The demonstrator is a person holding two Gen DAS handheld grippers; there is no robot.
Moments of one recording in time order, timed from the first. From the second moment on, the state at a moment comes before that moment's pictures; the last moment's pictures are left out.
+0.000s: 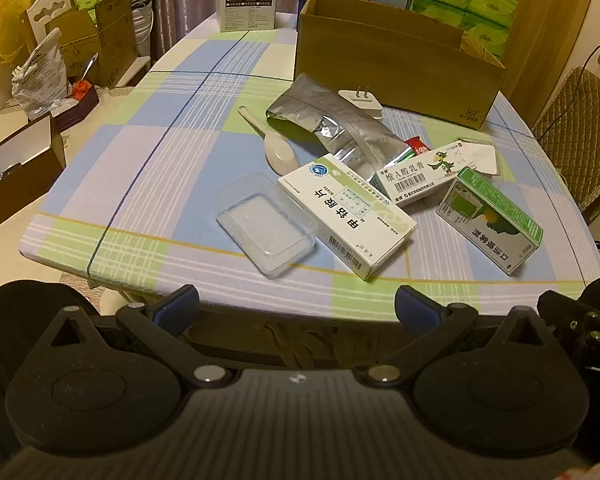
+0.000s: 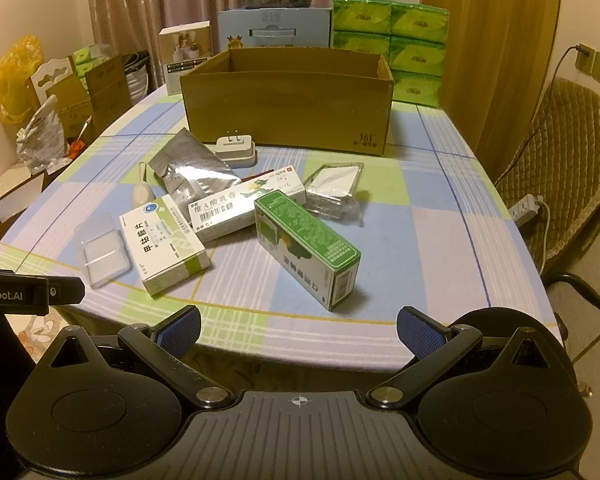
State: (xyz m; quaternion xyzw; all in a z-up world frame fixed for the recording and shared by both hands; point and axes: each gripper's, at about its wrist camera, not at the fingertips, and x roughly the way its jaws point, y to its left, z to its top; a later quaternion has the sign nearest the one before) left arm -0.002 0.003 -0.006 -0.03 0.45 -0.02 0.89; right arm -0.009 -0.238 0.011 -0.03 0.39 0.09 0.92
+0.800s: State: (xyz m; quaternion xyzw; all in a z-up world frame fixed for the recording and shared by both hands) left arm 0.008 0.002 -0.009 -0.03 0.45 -0.02 0.89; right arm 0.011 -0.236 0.004 -0.06 0.39 0.11 0.91
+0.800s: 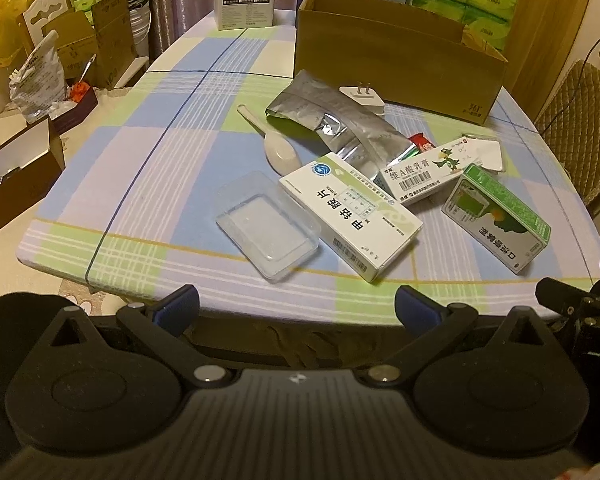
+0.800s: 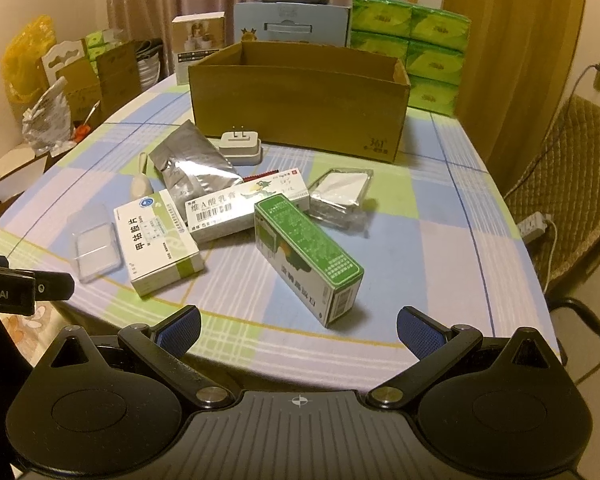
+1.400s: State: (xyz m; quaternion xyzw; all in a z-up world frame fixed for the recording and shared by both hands) left arm 0.043 0.004 -0.019 -0.02 0.45 -0.03 0.89; right arm 0.043 -0.243 0.002 -0.13 0.39 0.15 0.90
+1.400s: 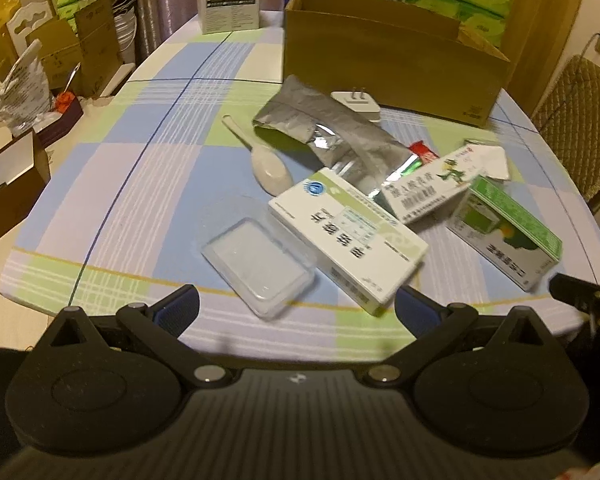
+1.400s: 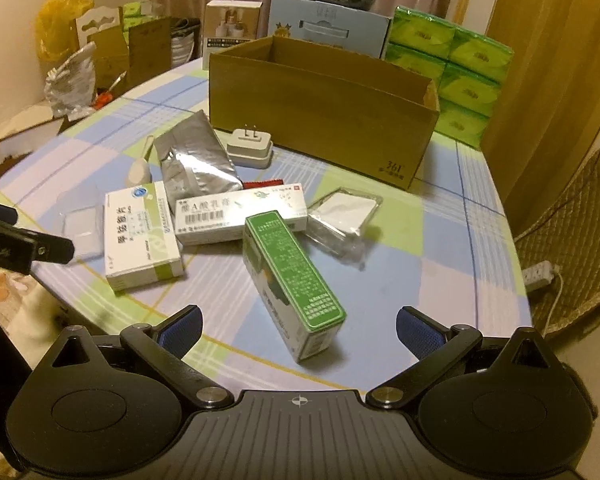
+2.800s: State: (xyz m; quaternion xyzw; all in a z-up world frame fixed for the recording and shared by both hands) left arm 0.109 0.055 -0.065 -0.03 0.48 0.00 0.88; right arm 0.095 -0.127 -0.061 -0.14 0.42 0.30 0.85
